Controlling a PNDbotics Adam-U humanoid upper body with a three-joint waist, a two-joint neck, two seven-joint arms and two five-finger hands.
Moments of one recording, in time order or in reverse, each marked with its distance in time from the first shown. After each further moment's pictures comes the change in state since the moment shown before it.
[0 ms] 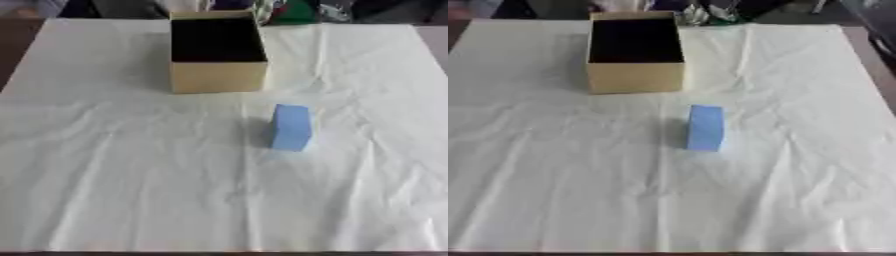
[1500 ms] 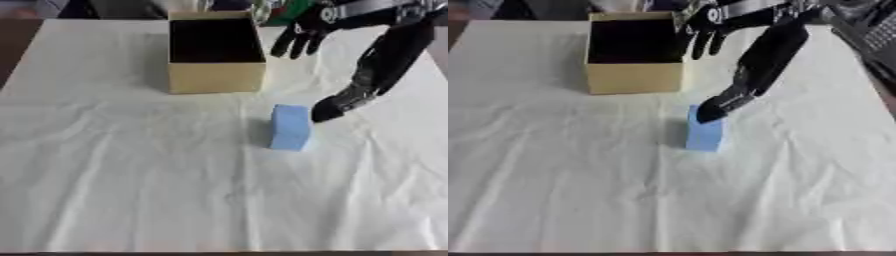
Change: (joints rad) left arm -0.002 0.000 0.000 0.000 0.006 -0.003 -0.005; right arm 0.038 -0.066 0.090 -0.208 -0.114 0.157 0.309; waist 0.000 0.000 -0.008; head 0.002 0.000
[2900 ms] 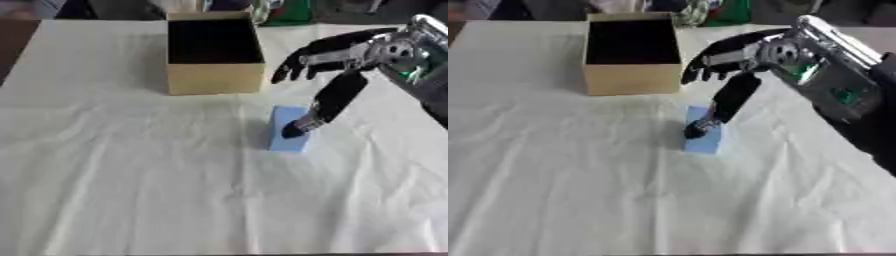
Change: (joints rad) left arm -0.015 -0.002 -0.006 0.000 0.024 -0.006 -0.006; right arm 0.088 0.111 0.069 0.203 0.319 0.043 -0.028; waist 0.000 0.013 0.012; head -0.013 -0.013
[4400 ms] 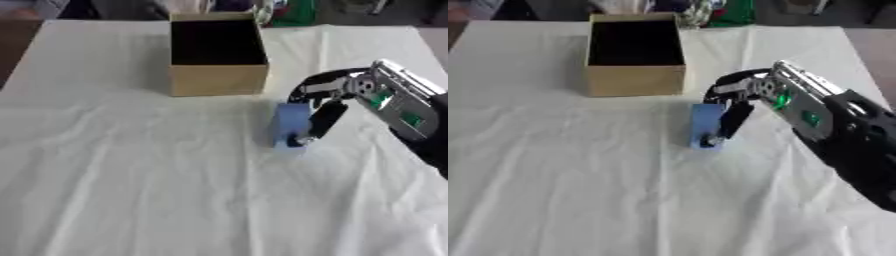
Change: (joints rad) left arm -0.001 -0.002 0.000 0.000 0.006 -0.002 -0.003; right arm 0.043 0.095 -0.019 0.212 0.068 -0.044 -0.071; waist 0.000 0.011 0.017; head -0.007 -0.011
